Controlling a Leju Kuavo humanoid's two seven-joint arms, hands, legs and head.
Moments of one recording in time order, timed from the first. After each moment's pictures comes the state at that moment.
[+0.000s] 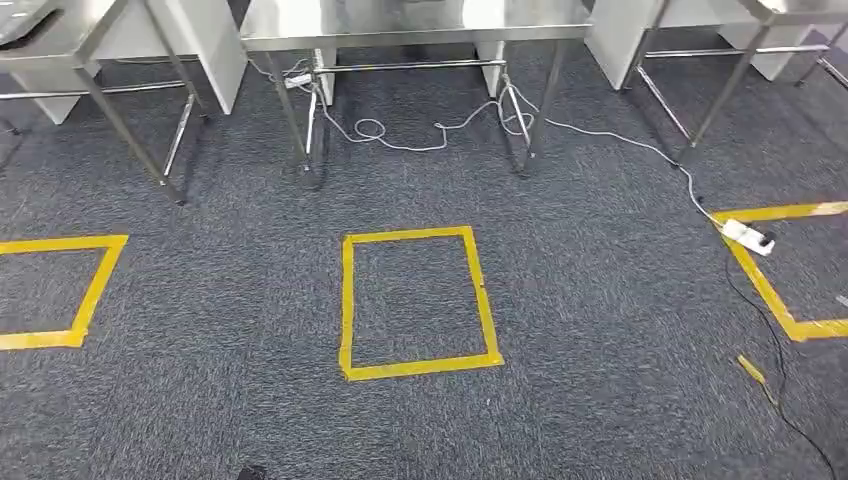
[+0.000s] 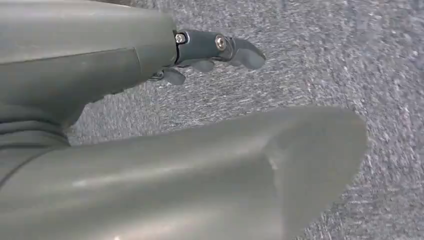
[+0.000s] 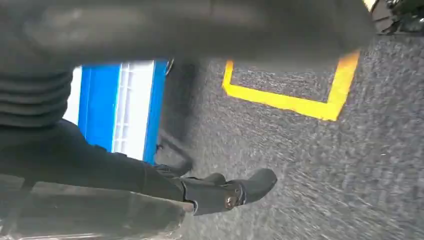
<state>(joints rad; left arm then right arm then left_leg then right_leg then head) -0.12 -0.12 0.75 -0.22 -0.79 0.18 -0.33 -0.05 0.02 -0.35 -0.20 0.94 -0.16 0.20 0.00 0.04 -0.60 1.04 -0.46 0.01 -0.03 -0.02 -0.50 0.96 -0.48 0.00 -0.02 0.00</state>
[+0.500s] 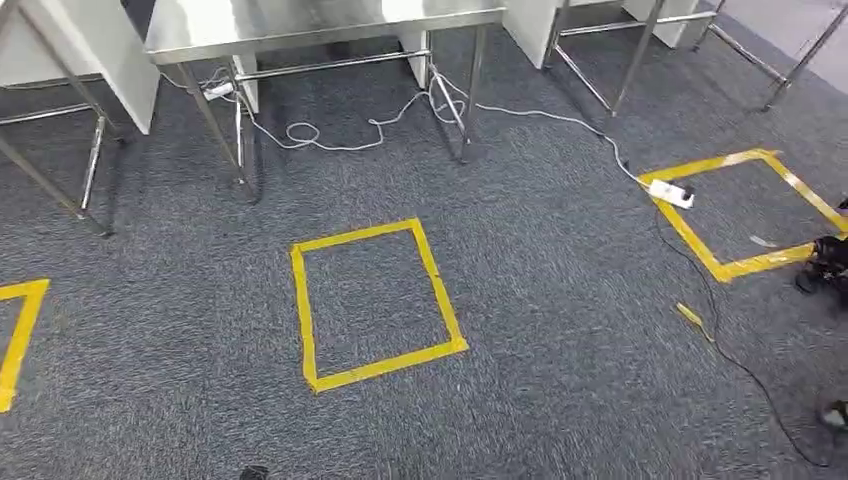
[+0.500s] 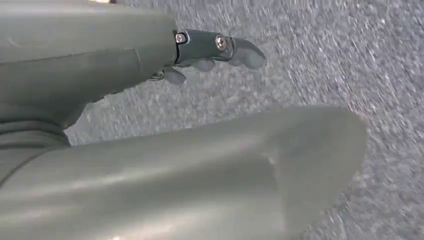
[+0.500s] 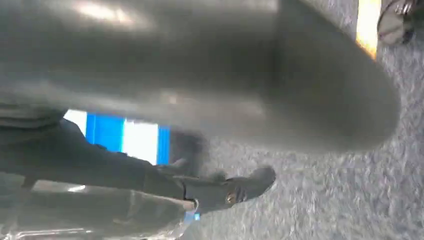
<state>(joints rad) -0.11 -0.13 0.74 -0.22 -0.80 0.17 -0.32 -0.04 0.03 -0.37 -0.20 0.94 -0.17 0.19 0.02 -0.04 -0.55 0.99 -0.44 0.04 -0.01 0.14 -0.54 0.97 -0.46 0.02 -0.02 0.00</state>
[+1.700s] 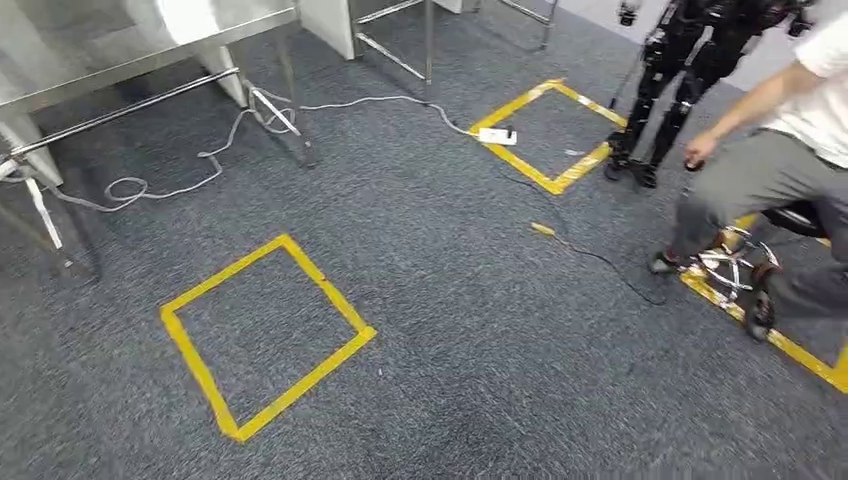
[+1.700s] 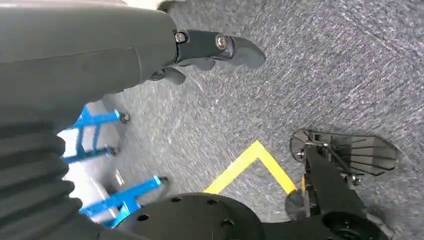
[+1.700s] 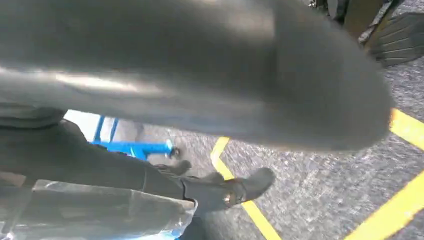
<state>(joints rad) -0.08 -0.11 0.83 -0.21 -0.74 0.05 0.00 -0.04 0.02 -0.69 -0.20 0.70 -0.12 0.11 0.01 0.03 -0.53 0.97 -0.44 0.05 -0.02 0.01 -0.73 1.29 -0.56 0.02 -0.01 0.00</state>
